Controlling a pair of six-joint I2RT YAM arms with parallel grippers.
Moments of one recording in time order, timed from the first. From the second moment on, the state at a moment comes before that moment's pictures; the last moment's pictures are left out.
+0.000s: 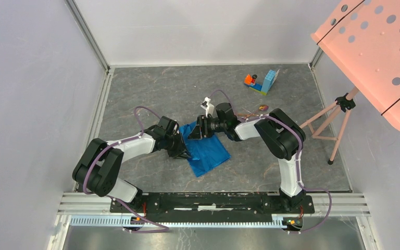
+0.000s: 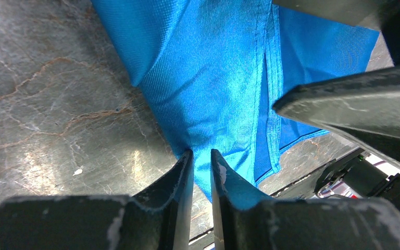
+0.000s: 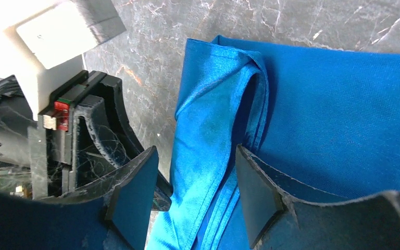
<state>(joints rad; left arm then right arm) -0.50 1.48 0.64 -0.25 0.33 -0.77 0.65 2.04 0.99 0.55 -0.69 0.61</state>
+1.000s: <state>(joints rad) -0.50 1.47 0.64 -0.25 0.32 -0.77 0.69 1.93 0.70 0.81 -0.79 0.76</state>
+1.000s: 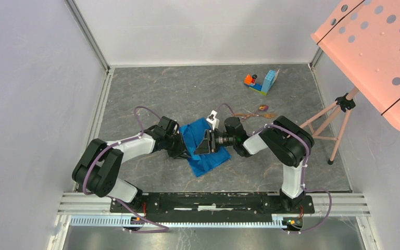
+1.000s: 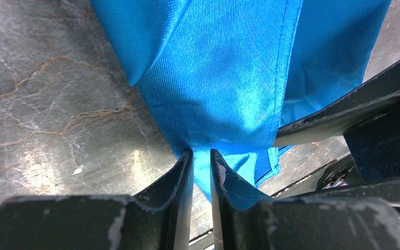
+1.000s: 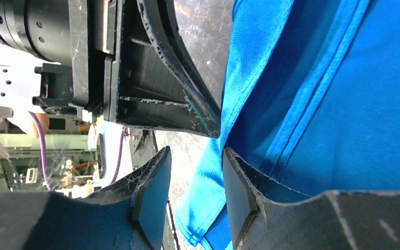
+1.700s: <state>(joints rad) -0.50 1.33 0.64 -0.33 0.30 -0.77 0.71 1.93 0.60 0.89 -0.78 0.79</state>
